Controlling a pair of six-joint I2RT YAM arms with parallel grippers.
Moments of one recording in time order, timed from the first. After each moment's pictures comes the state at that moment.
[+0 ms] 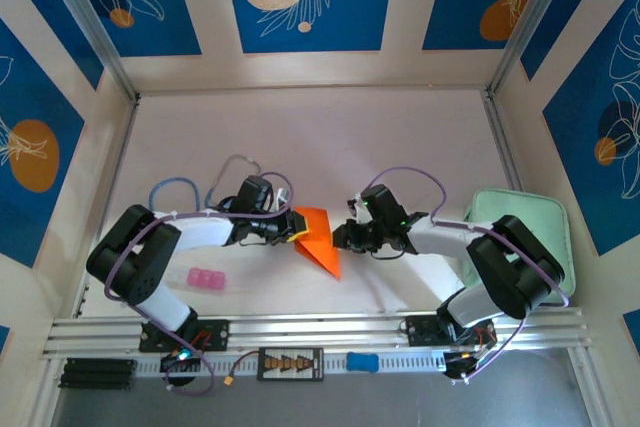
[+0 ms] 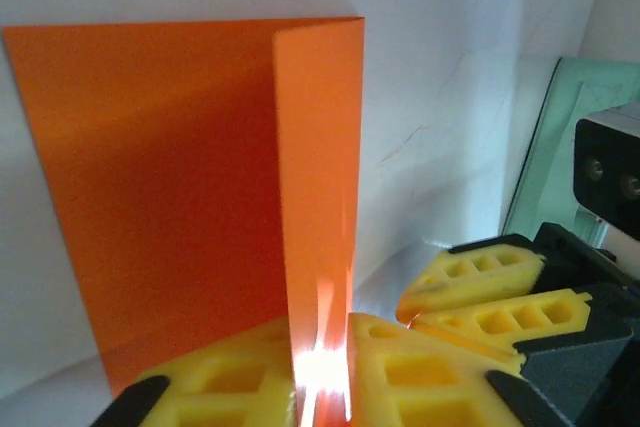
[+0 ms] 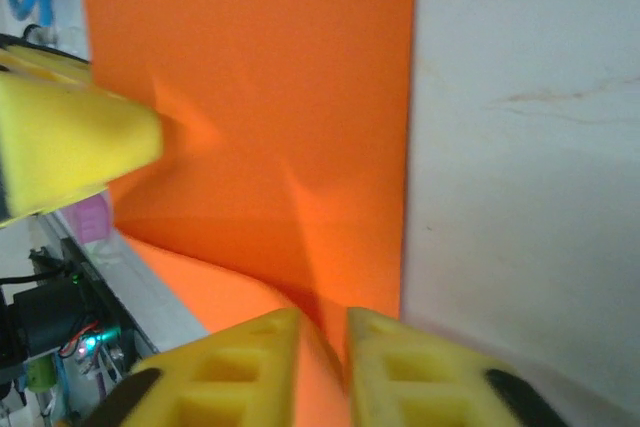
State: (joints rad) left arm -0.57 1.59 0.63 0.12 0.62 -0.99; right arm 0.63 1.45 0.55 -0.03 -0.52 0.77
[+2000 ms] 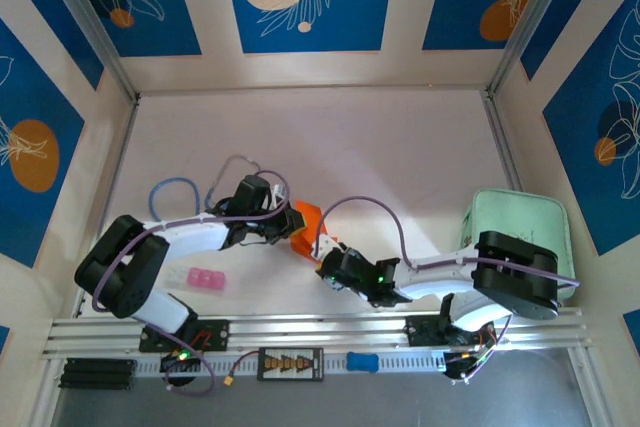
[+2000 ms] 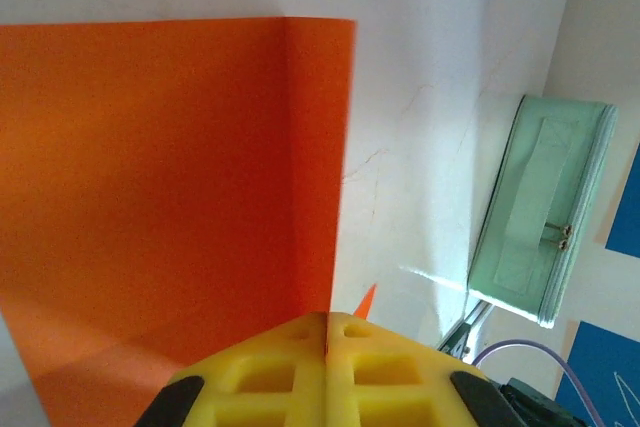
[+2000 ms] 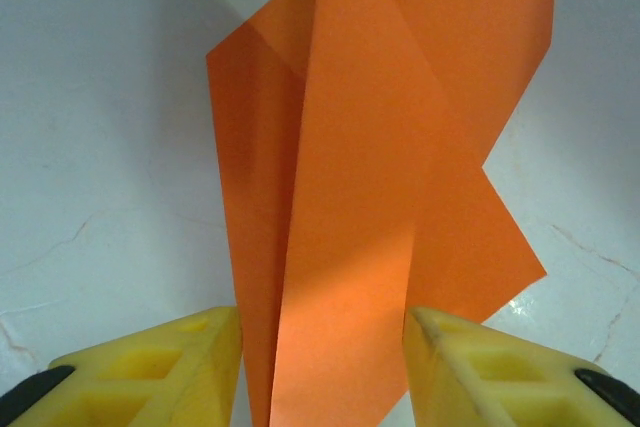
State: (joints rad) left arm -0.59 1.50 0.62 0.13 0.54 -1.07; right arm 1.25 1.42 0.46 0.10 0.45 0.16
